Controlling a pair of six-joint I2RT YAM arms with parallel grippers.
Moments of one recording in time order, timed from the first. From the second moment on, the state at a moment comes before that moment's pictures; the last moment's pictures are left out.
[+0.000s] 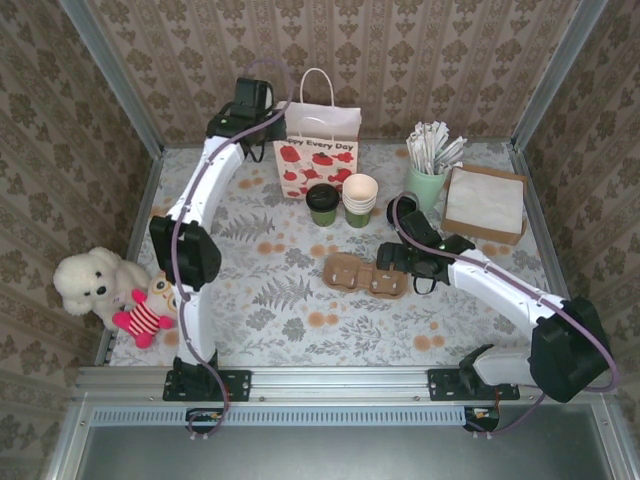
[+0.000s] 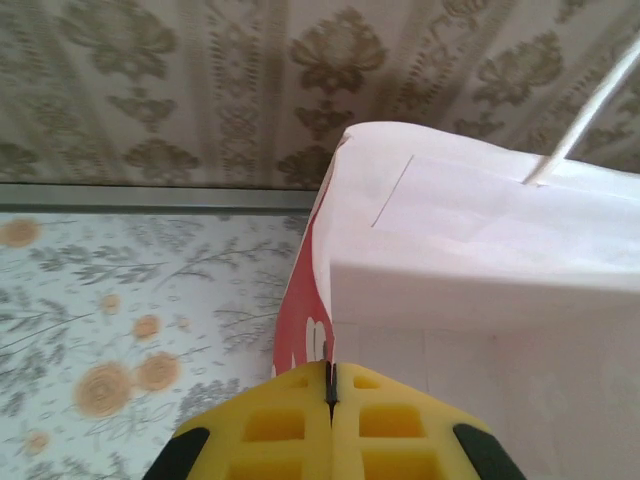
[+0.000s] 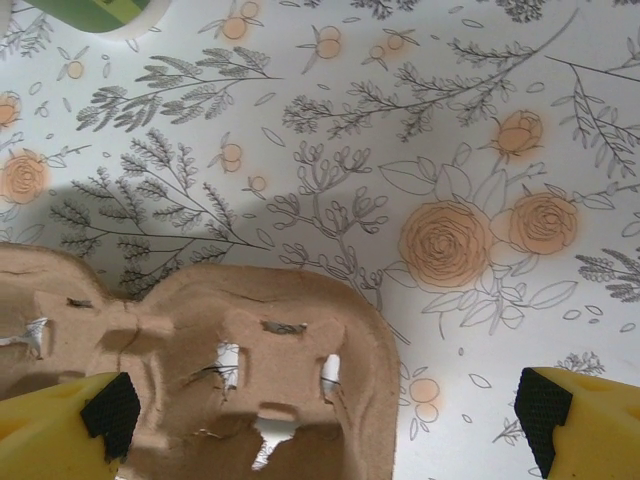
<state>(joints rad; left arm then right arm) -0.35 2.08 2.19 -0.74 -0.06 -0.30 0.51 1.30 0.87 -0.65 0.17 0.65</state>
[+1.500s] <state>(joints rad) -0.70 1.05 1.19 -1.06 -0.44 -1.14 0.79 1.69 1.03 -0.70 0.27 0.79</state>
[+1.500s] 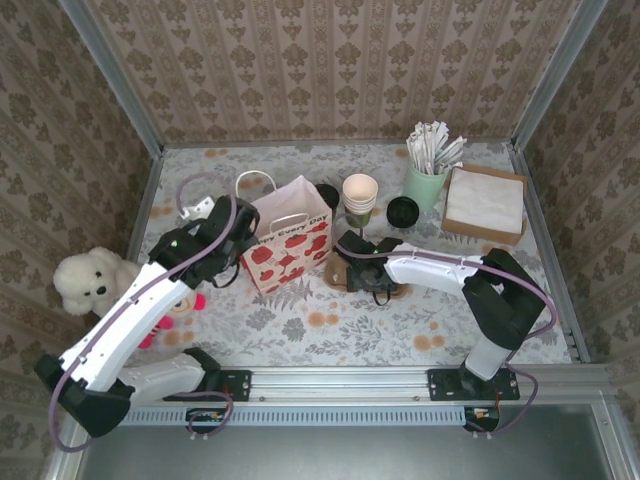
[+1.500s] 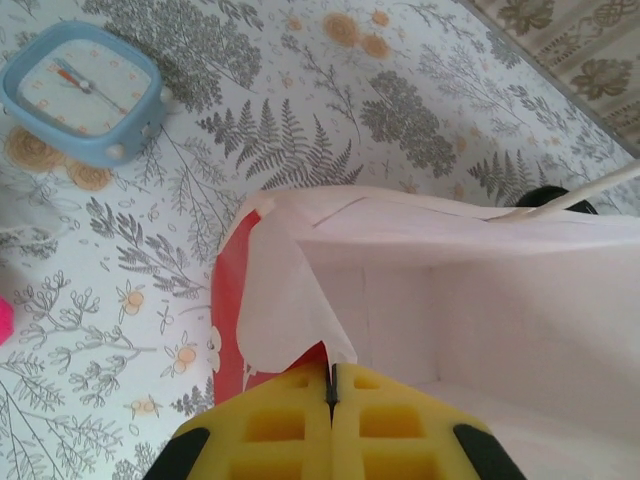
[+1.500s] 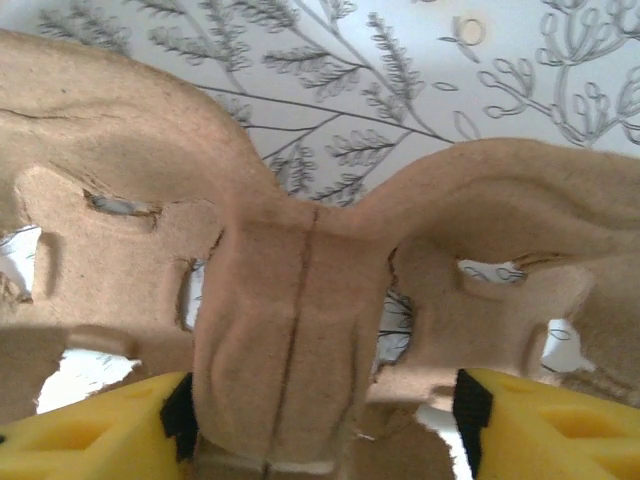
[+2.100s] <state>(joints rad) -0.69 1.05 1.22 -0.98 -0.23 -0.90 0.61 1.49 0.83 -0.69 0.28 0.62</state>
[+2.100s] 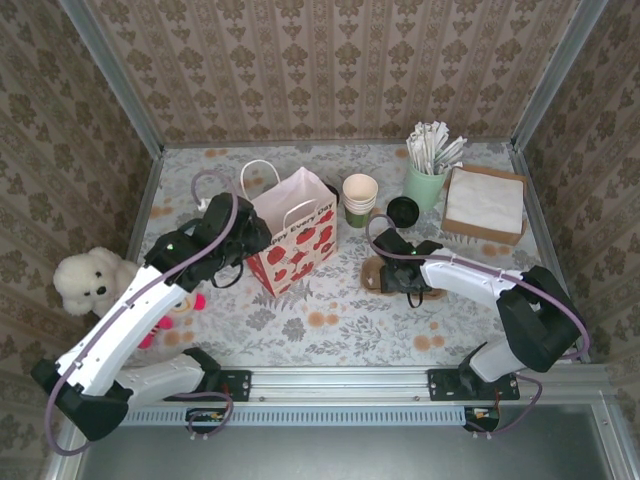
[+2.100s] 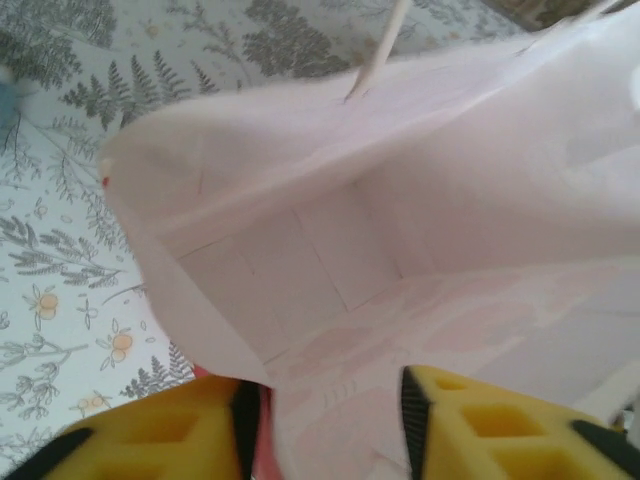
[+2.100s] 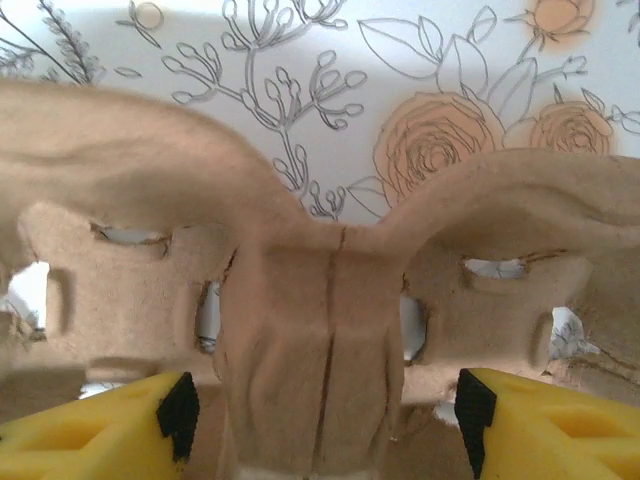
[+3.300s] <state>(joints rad) -0.16 1.01 1.20 -0.63 0.29 -0.27 0.61 1.24 0.82 -0.59 0.38 0.65</state>
